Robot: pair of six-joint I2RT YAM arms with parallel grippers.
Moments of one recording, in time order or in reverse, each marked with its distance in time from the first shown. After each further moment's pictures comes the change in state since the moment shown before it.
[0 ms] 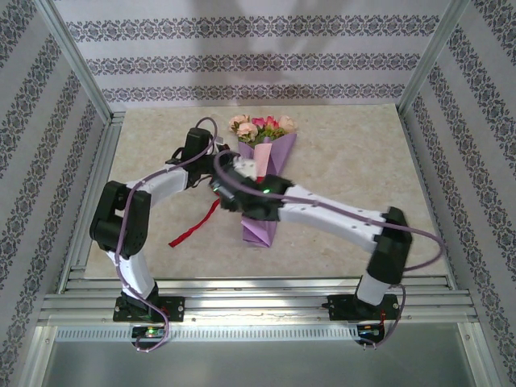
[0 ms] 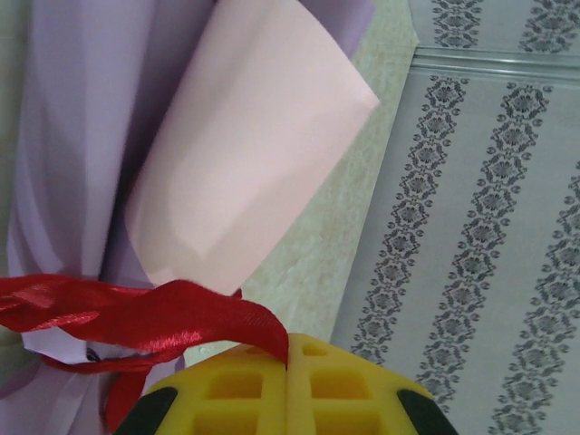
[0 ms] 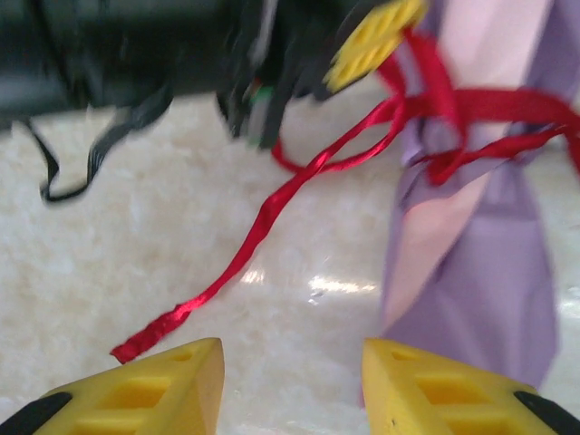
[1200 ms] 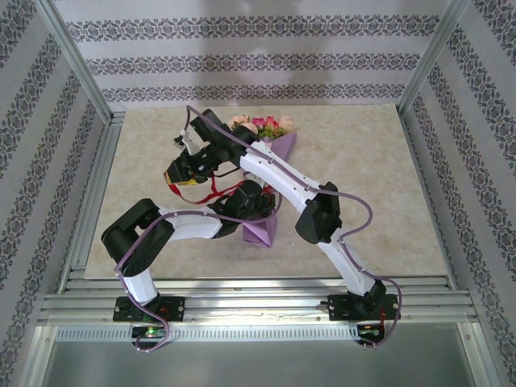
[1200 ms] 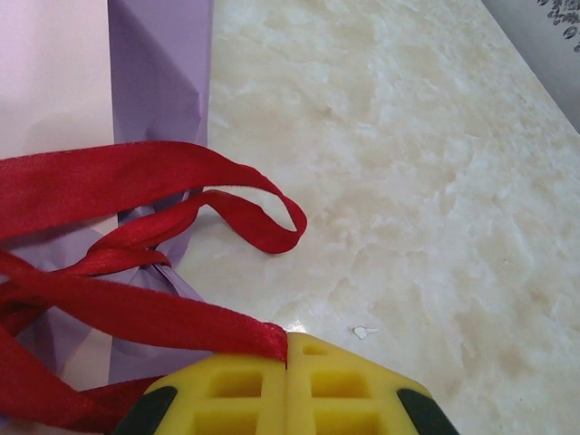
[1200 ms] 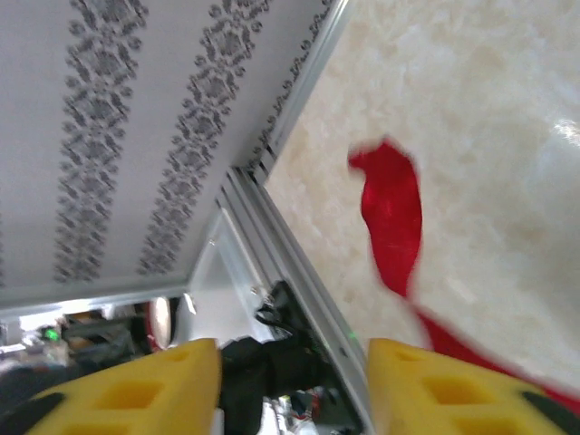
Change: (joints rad) left arm -0.514 -0.064 -0.281 0.300 -0.763 0.643; right arm -0.253 0.616 0.900 -0.121 -1.131 -0.401
